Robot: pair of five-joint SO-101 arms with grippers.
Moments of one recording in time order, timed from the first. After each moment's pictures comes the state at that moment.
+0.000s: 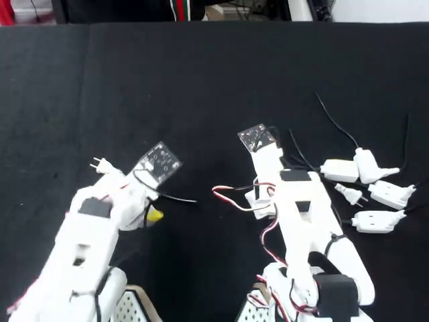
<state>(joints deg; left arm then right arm) 4.0 -42.9 69.9 45.1 -39.6 -2.4 -22.1 62.2 48.7 23.0</state>
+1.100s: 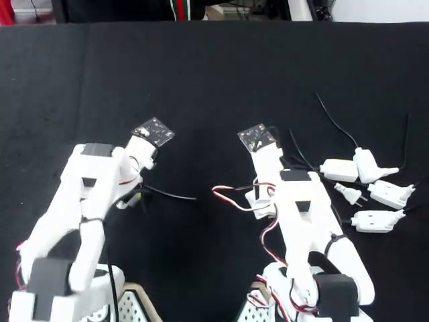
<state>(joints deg) 0.4 -19.1 44.0 66.8 -38.5 -2.4 -22.1 62.2 48.7 23.0</state>
